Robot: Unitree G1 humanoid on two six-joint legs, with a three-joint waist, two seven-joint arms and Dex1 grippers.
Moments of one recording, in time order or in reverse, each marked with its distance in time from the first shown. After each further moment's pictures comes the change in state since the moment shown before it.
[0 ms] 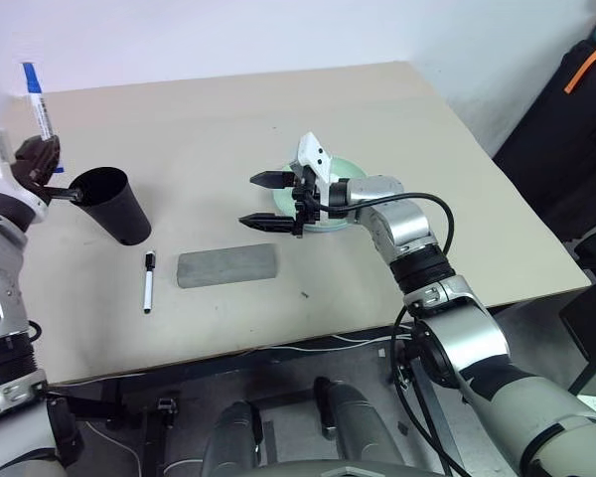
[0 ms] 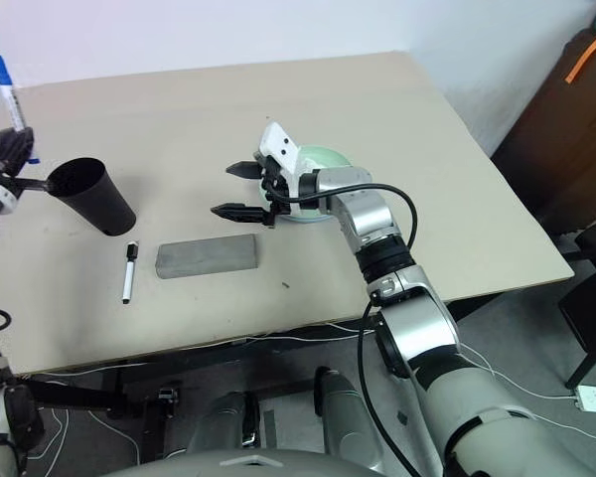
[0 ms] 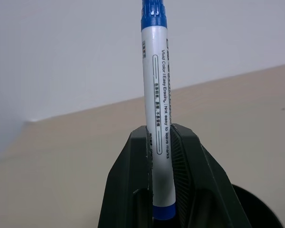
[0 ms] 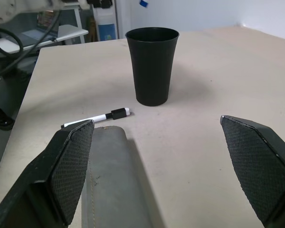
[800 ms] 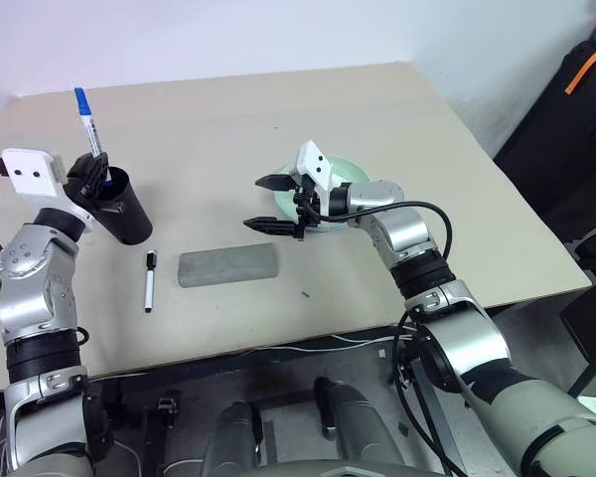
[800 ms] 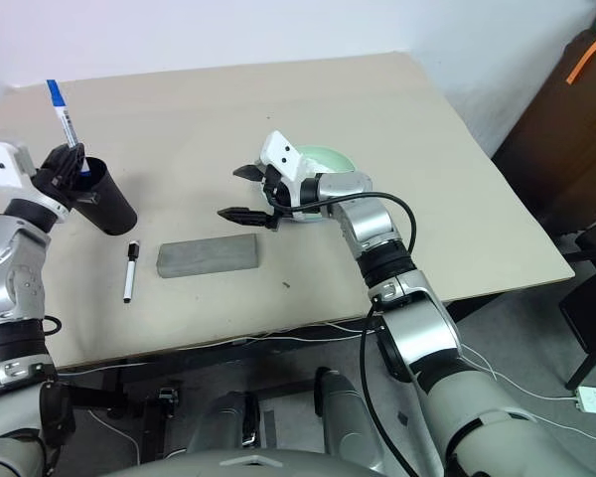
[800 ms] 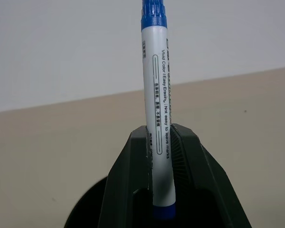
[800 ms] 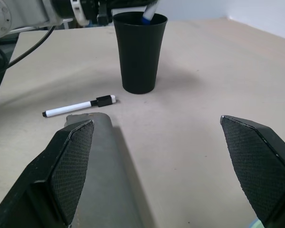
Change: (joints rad) left arm -0.029 -0.118 -0.078 0.192 -0.002 -0.226 -0.044; right arm 0.025 -0.006 0.017 0.001 -0.048 -0.056 -0.059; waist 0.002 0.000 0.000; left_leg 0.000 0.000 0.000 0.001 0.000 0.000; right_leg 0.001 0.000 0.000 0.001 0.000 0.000
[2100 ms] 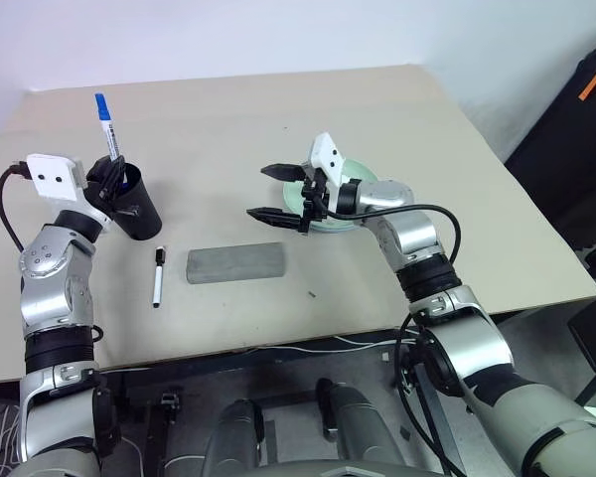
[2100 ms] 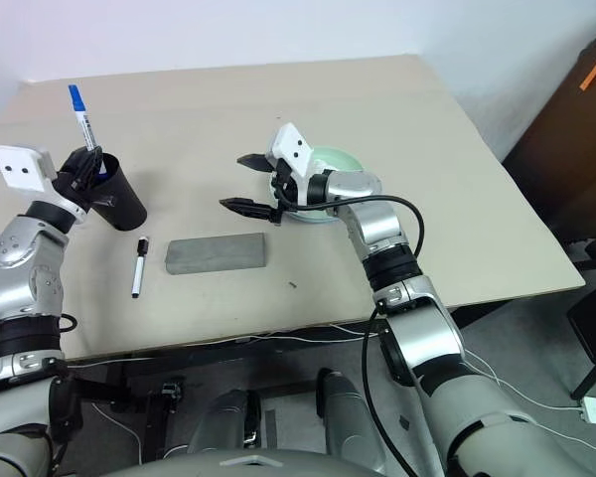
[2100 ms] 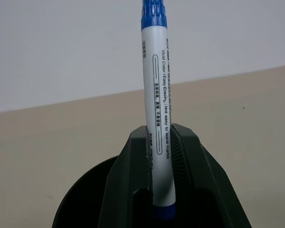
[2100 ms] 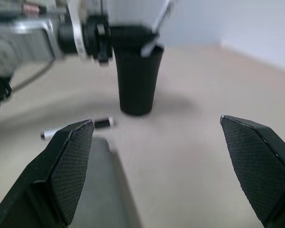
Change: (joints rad) left arm -0.030 -0.026 -0.055 0.094 0.014 -0.122 -0.021; right arm 0.037 -0.014 -0.041 -0.087 0.070 -0.030 -0.002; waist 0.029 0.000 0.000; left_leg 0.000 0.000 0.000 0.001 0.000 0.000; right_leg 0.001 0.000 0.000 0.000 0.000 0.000
